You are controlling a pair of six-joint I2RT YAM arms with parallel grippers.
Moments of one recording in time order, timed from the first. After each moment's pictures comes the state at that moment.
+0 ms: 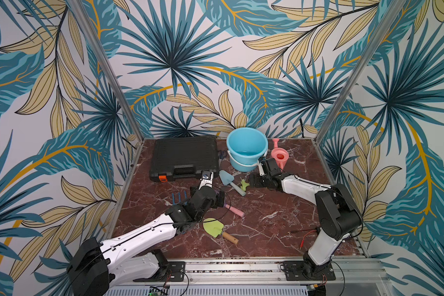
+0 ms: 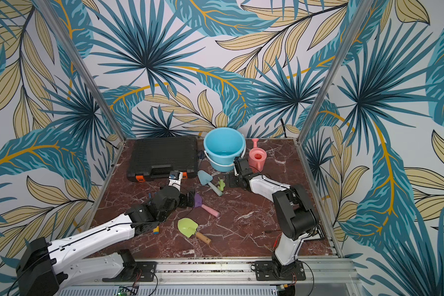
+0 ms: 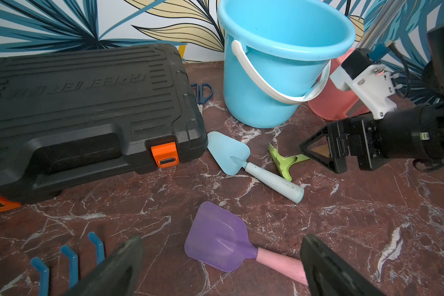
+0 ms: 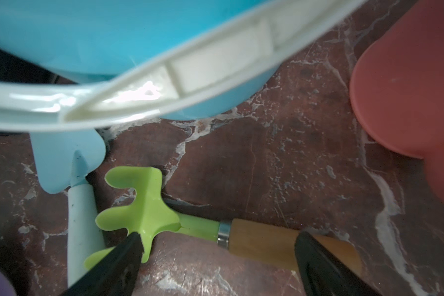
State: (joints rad) left arm -0.84 1.11 0.72 -0.17 -0.47 -0.43; right arm 0.37 1.77 1.05 -0.20 0.04 0.27
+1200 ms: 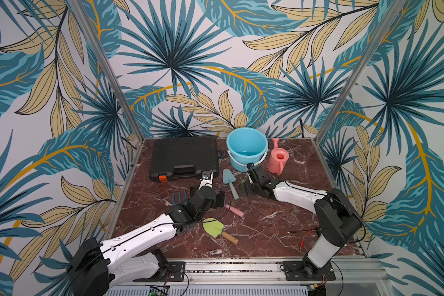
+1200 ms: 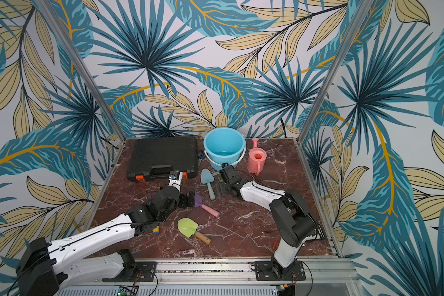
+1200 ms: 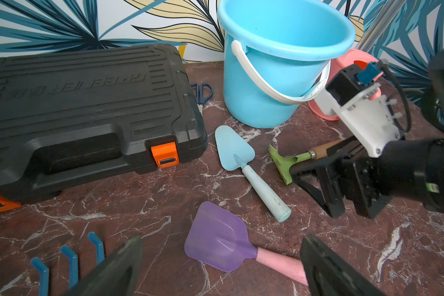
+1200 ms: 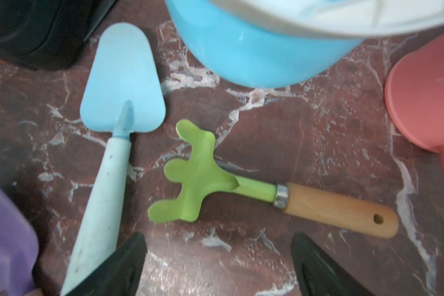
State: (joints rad) left arm -0.84 1.11 0.72 -0.17 -0.47 -0.43; right arm 0.55 1.75 1.06 -0.25 0.22 0.23
